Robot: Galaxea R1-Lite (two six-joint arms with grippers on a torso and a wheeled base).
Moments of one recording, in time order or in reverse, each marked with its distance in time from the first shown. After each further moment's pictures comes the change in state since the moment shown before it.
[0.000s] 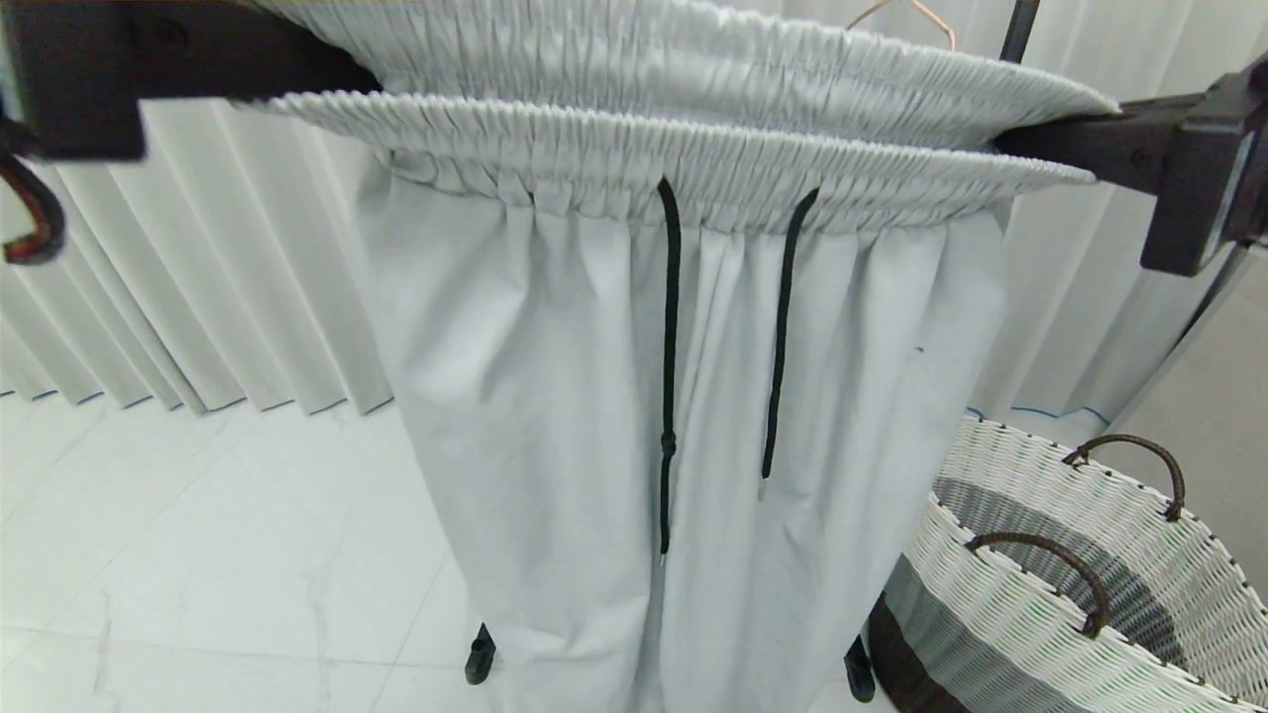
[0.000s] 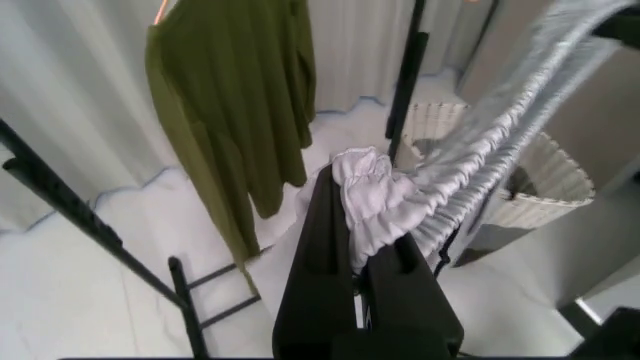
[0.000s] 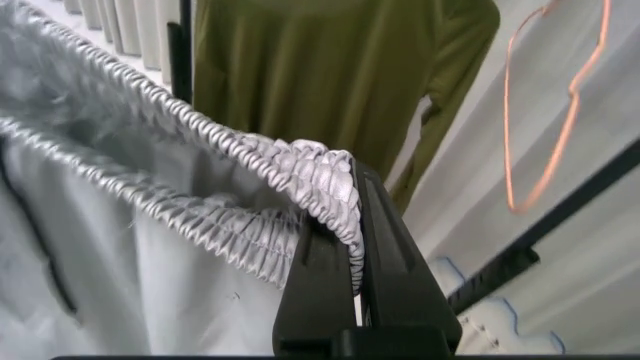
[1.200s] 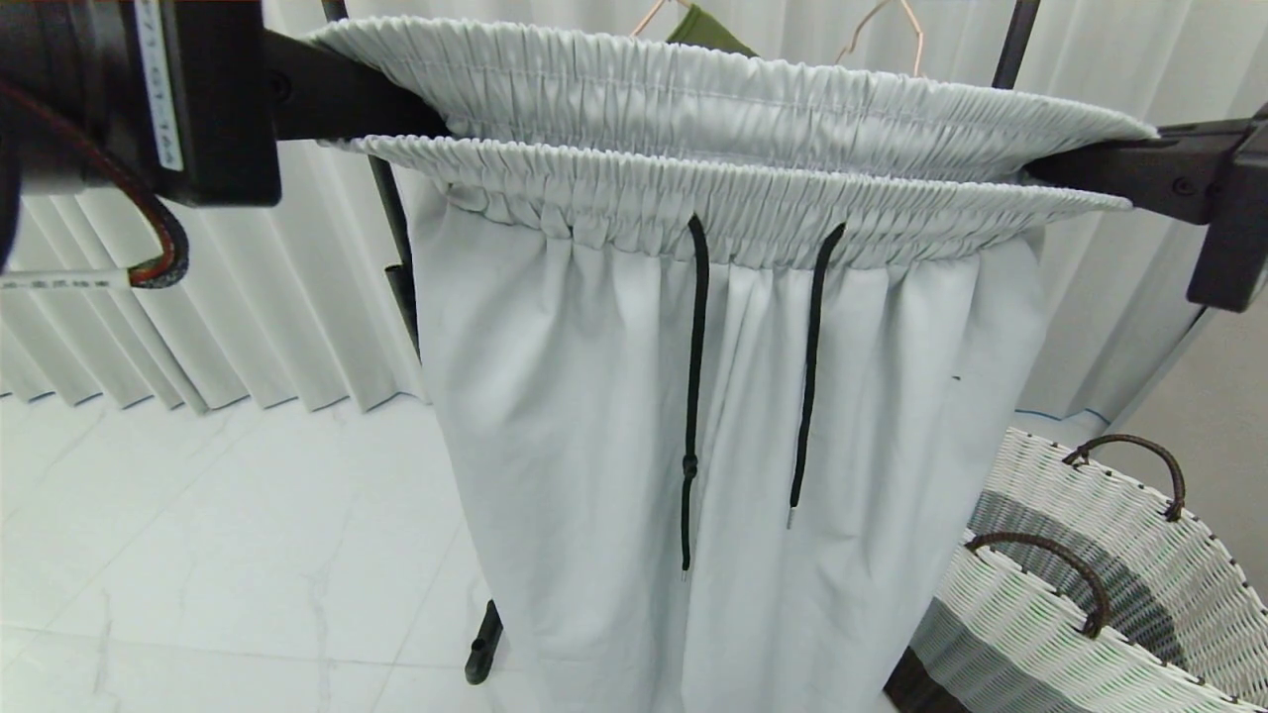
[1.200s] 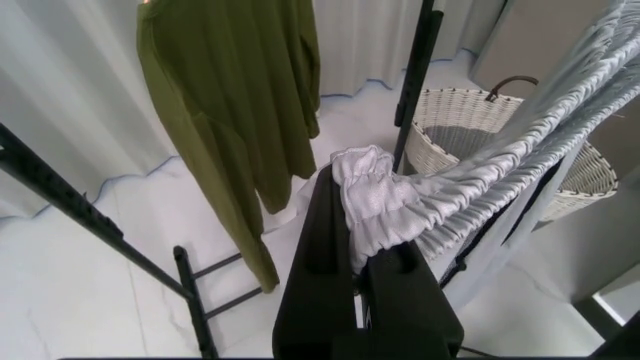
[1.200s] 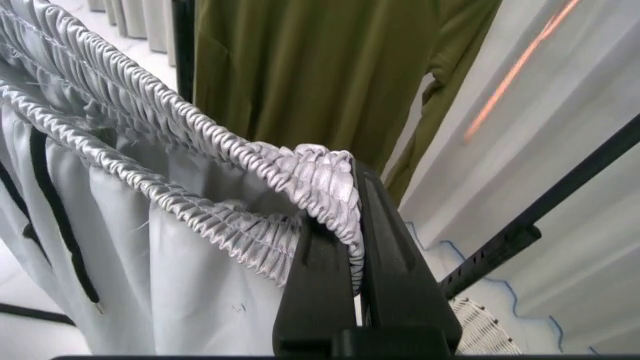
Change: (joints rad) left arm 0.003 0.030 0.023 -0.049 0.000 0.006; right arm 0.002 -0.046 0.044 0.002 0.004 0.003
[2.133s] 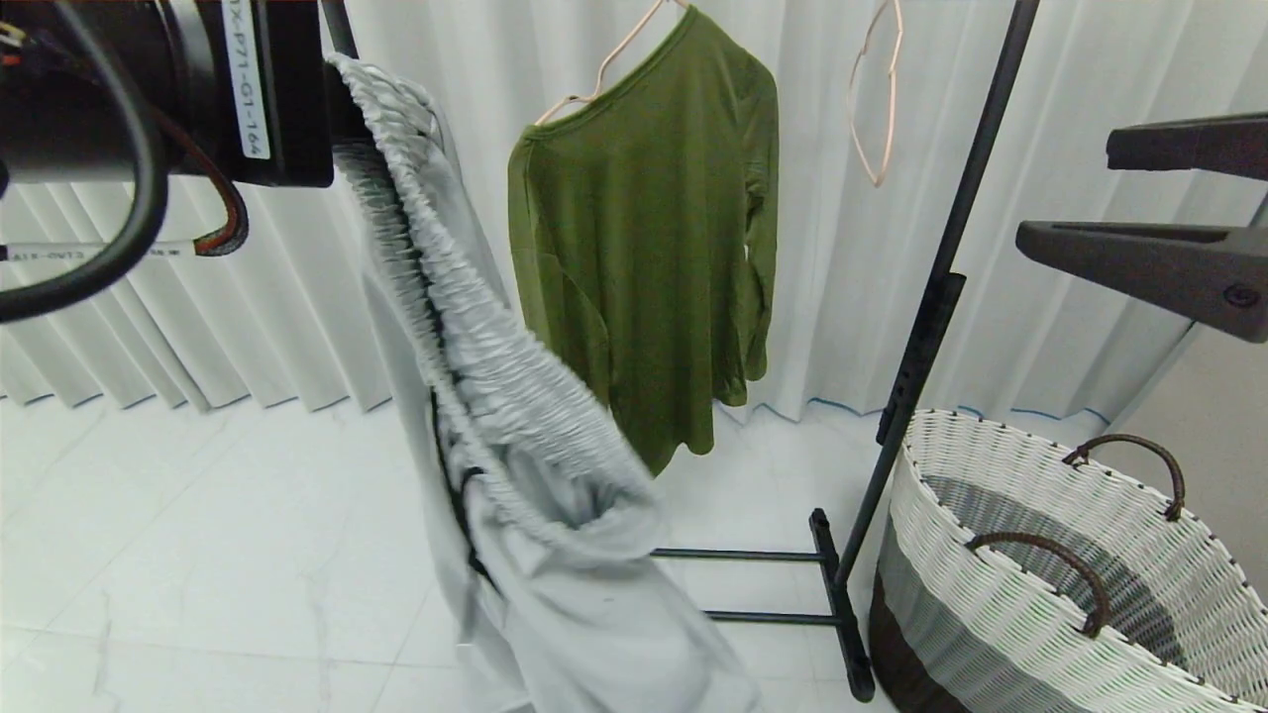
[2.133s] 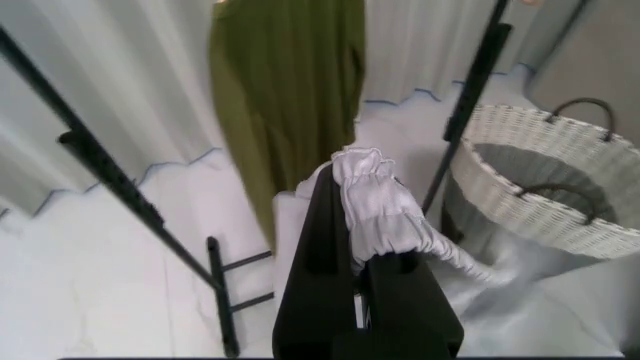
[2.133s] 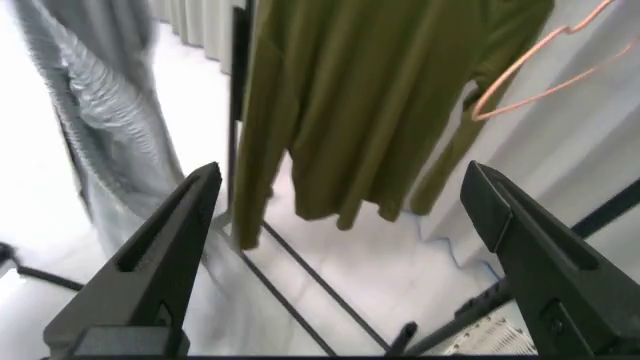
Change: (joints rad) left arm 0.108 0.031 0.008 -0.049 0.053 0.004; right arm 0.005 -0.083 0.076 0.008 0.124 0.015
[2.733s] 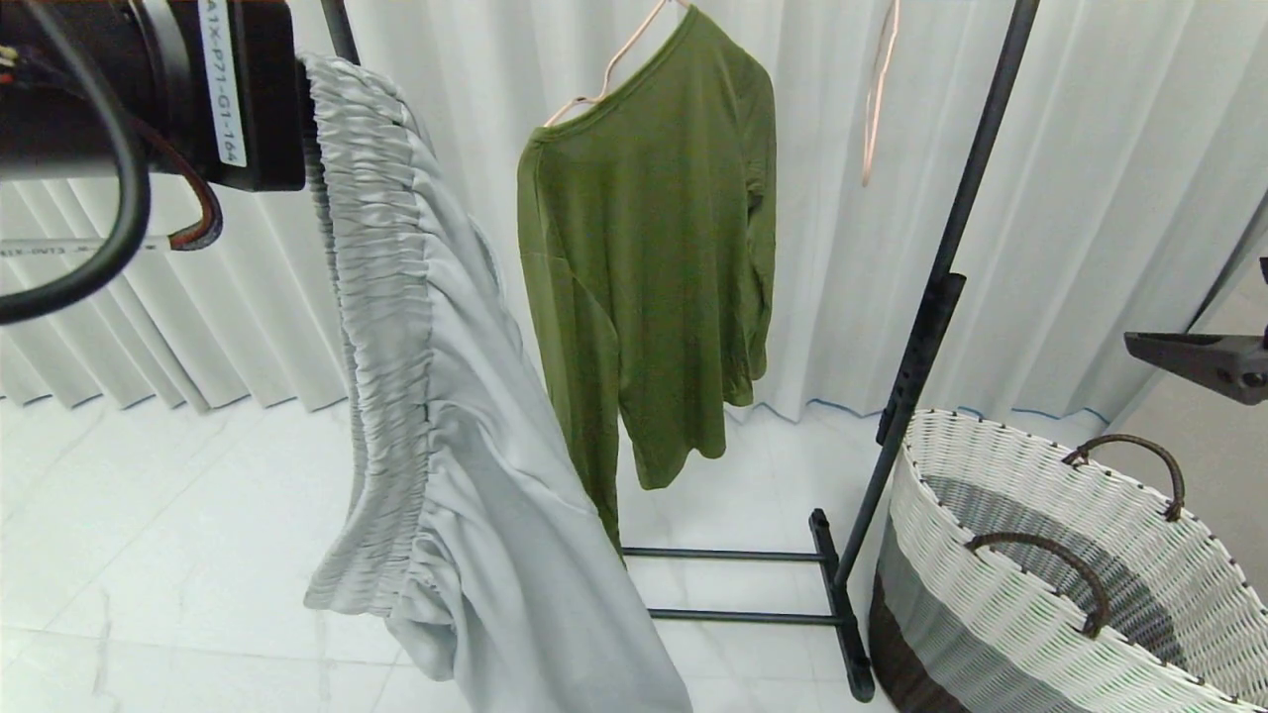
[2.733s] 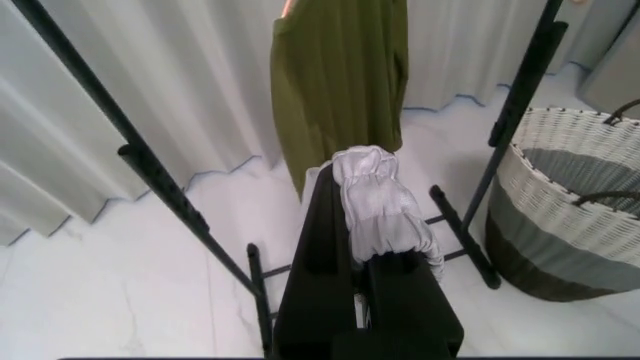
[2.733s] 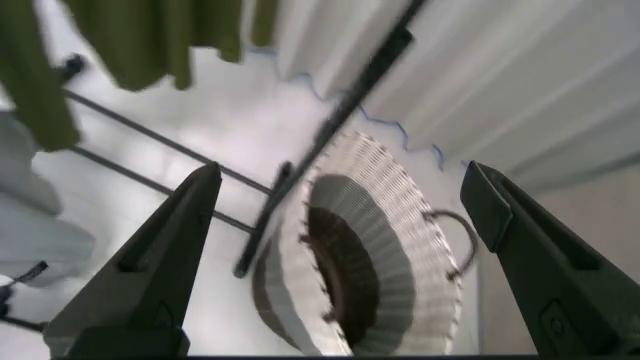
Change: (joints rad) left arm 0.056 -0.024 0.046 -0.059 0.000 0.097; right arm -0.310 -0.025 0.021 0.272 -0.269 -0.037
